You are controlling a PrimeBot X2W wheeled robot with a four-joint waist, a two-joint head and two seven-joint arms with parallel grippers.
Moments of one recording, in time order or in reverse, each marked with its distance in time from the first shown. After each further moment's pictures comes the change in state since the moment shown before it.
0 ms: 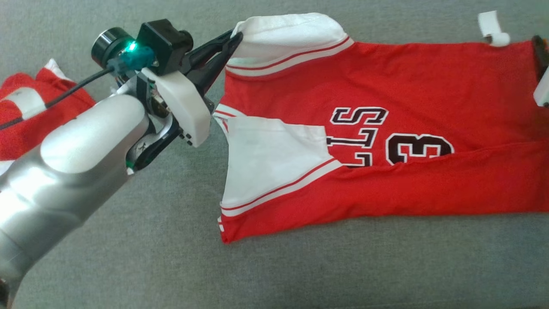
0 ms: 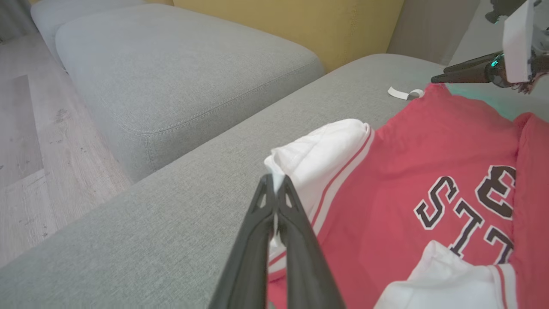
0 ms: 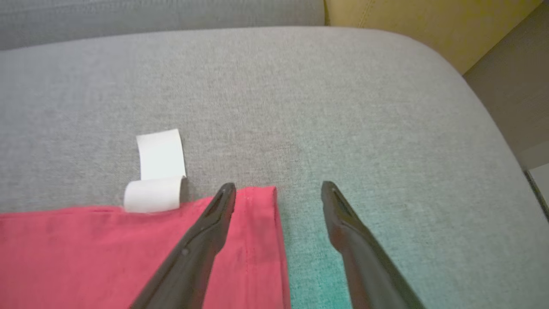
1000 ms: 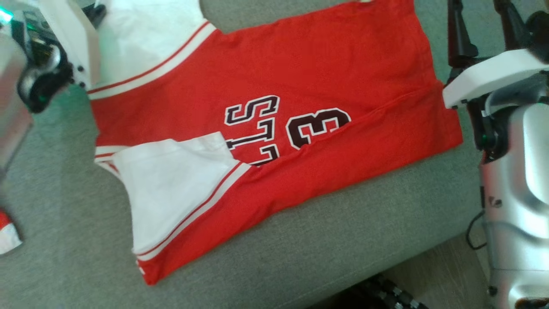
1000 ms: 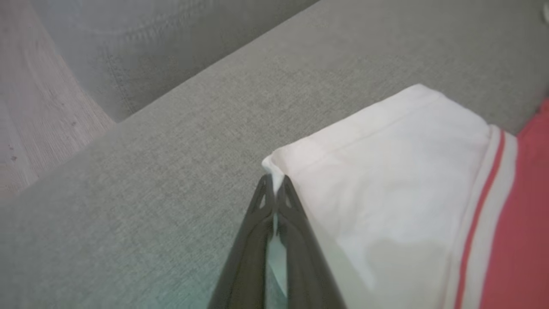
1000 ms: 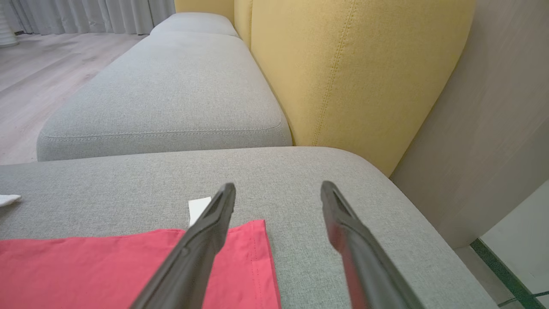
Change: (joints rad) left arm -0.144 0.077 0.067 0.382 -0.136 -0.089 0.412; right arm 0.236 0.342 -0.065 -0.618 -0.159 0.000 -0.221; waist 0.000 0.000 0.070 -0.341
